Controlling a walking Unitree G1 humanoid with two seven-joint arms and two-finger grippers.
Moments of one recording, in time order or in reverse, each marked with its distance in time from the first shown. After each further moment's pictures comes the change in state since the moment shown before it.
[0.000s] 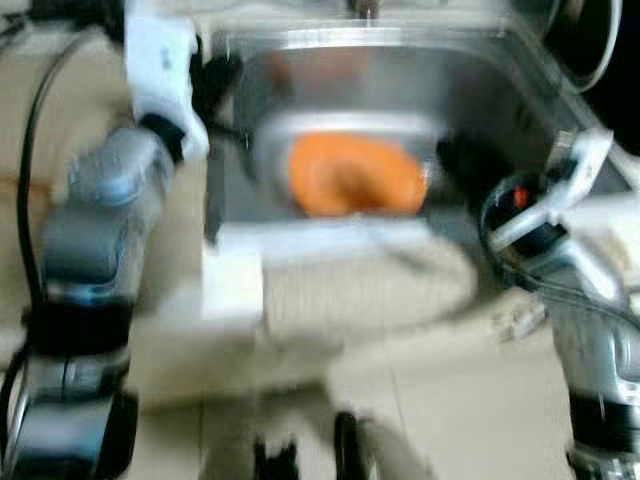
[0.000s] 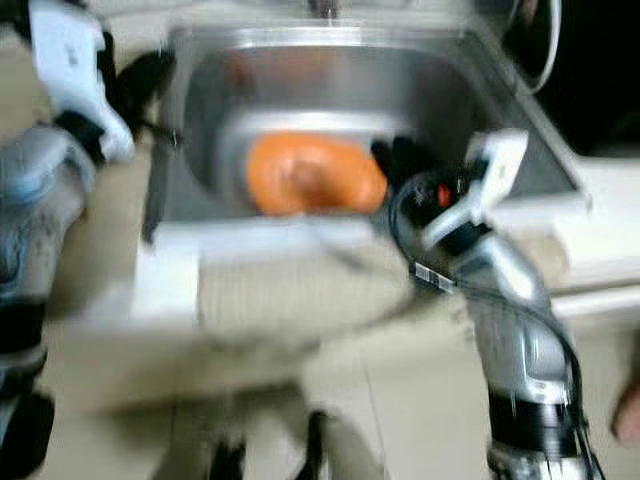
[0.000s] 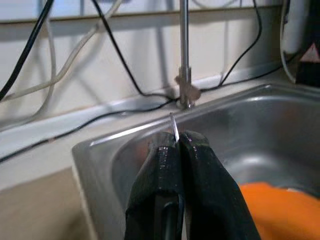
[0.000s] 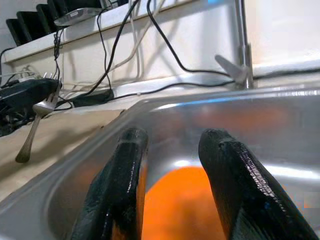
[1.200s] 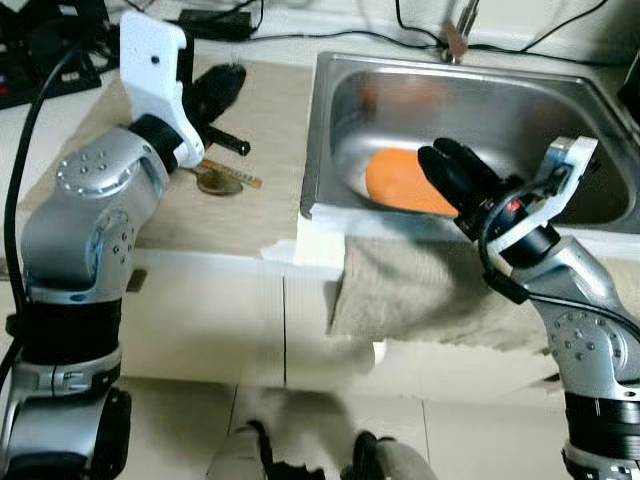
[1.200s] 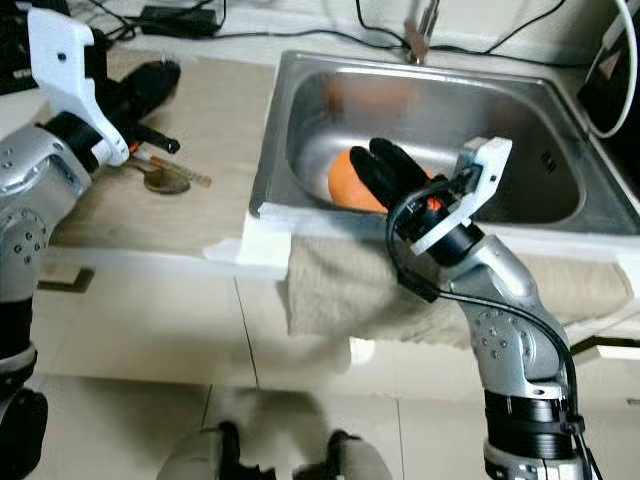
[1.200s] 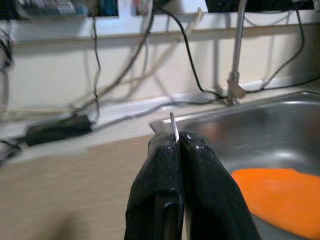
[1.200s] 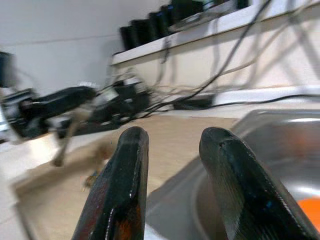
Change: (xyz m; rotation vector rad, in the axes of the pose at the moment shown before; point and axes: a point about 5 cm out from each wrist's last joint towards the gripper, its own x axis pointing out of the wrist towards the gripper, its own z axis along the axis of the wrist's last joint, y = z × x) left arm -0.005 0.003 -0.003 -0.067 0.054 -0.016; right arm 0.001 0.009 -0.004 0.038 -0.004 0.095
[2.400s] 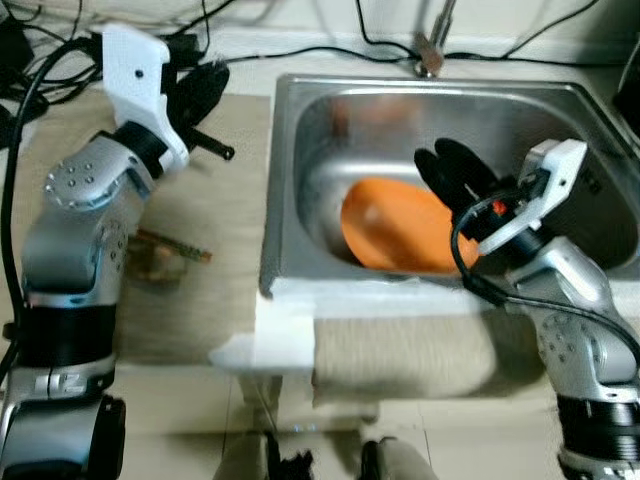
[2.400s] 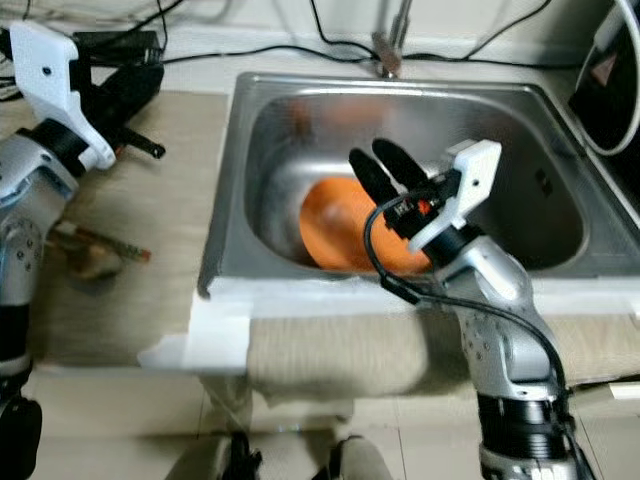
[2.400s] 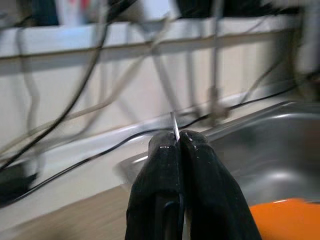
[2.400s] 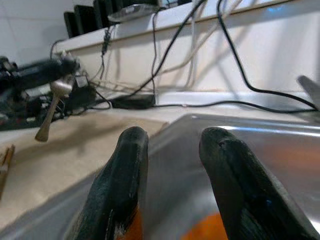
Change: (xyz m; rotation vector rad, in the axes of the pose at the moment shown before) left arm -0.005 0.005 -0.001 0.000 -0.089 -0.110; right arm -0.004 -0.002 -0.005 -0.116 0.040 -0.002
